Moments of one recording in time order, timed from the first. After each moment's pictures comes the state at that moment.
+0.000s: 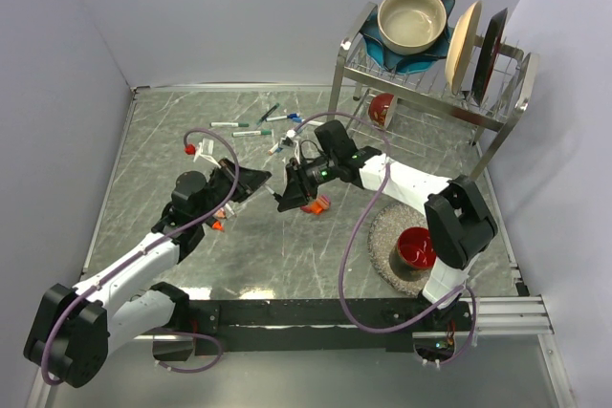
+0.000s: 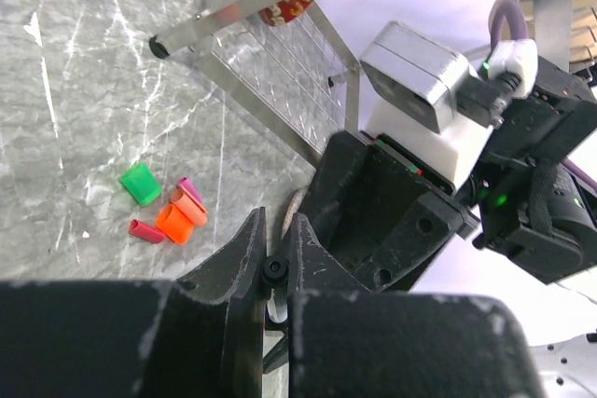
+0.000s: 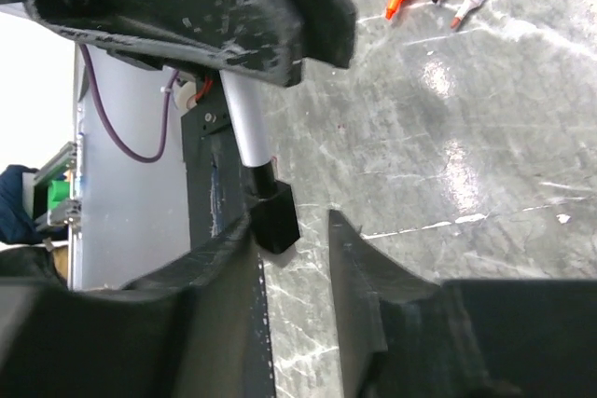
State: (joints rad) left arm -0.45 1.00 0.46 0.43 0.21 -1.02; right arm 0.64 1.74 1.23 -0.24 -0.98 0.09
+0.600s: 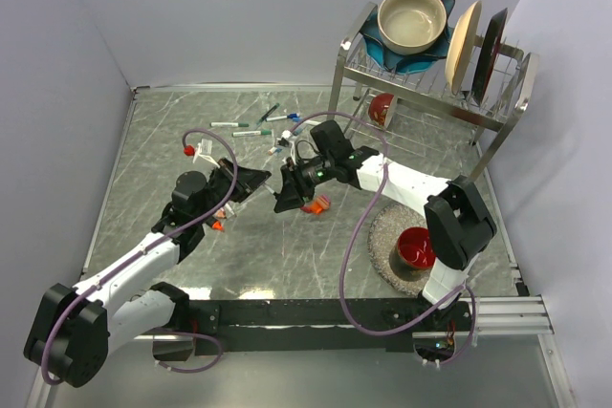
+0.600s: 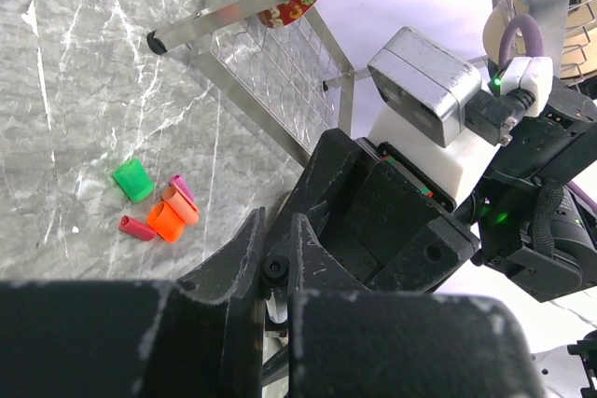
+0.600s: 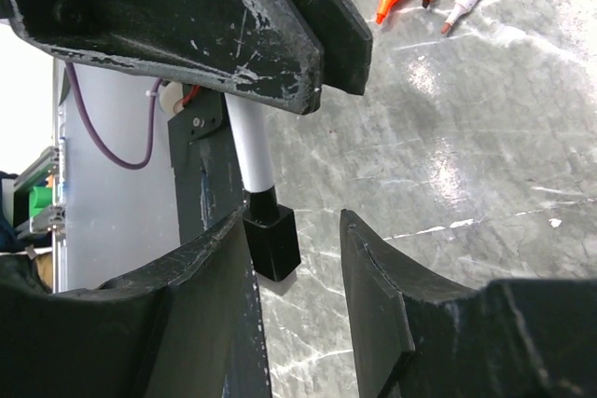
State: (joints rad) left arm -0.45 1.00 0.46 0.43 0.19 -1.07; right arm 0.67 1.74 1.25 -0.26 -0.92 0.09
